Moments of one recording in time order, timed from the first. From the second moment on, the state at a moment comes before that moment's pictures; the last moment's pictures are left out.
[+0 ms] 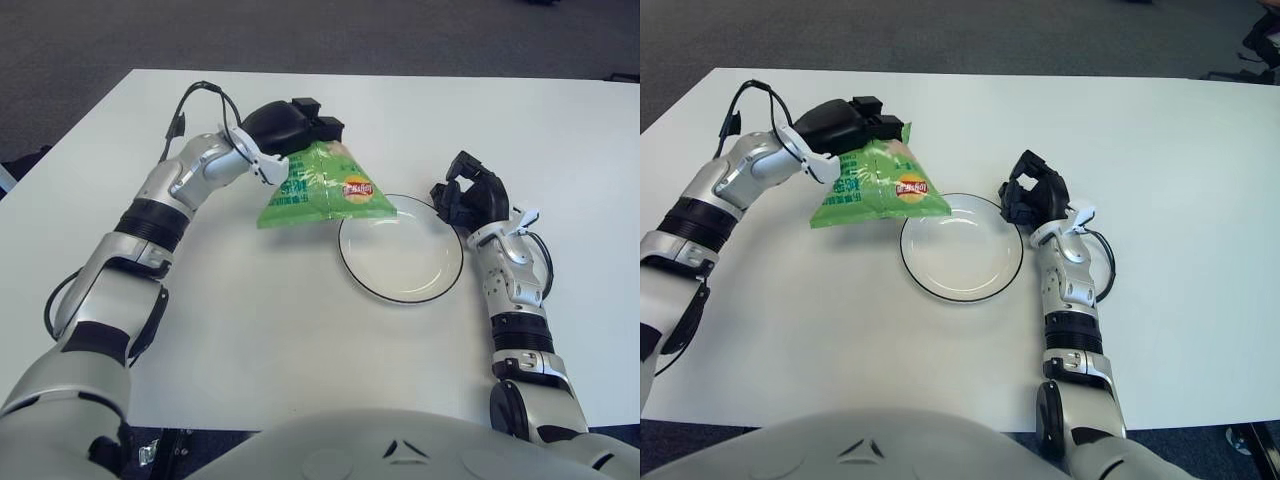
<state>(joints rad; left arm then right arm) -0.84 0.54 -0.36 0.51 0.60 -0.72 -0.13 -0.29 -0.09 -0.23 0.32 0.30 -0.08 0.25</state>
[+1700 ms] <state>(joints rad) -0.89 0.33 -0.36 0.37 0.58 -0.64 -0.20 -0.35 -0.07 -0.32 0.41 0.27 -0.14 0.01</state>
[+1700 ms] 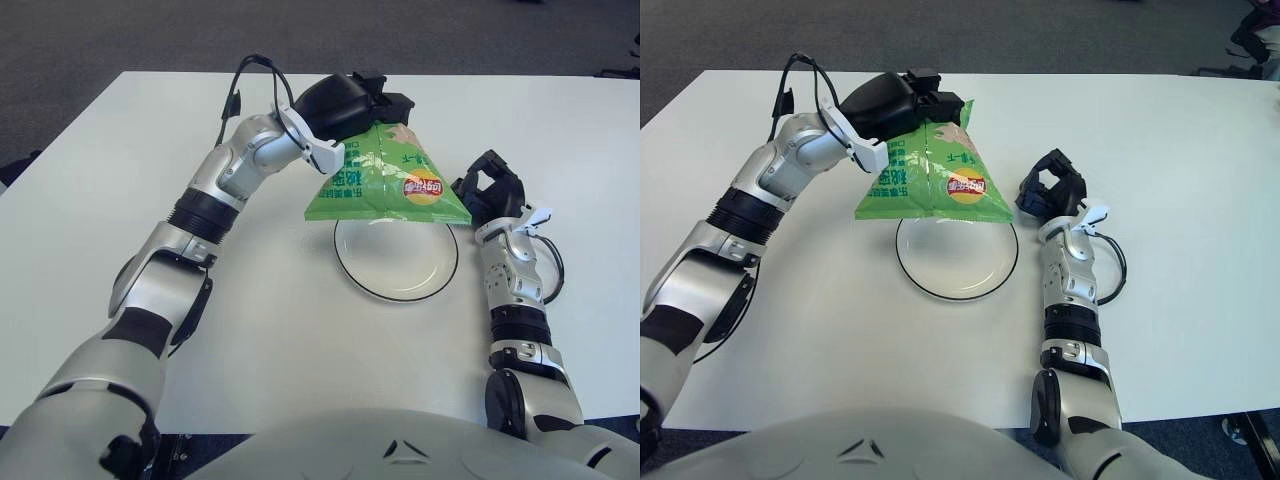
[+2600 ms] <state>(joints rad) -0.86 0.24 -0.41 0.42 0.48 -0.62 -0.31 -0.41 -0.08 -0.34 0.50 0.21 -0.24 -0.16</state>
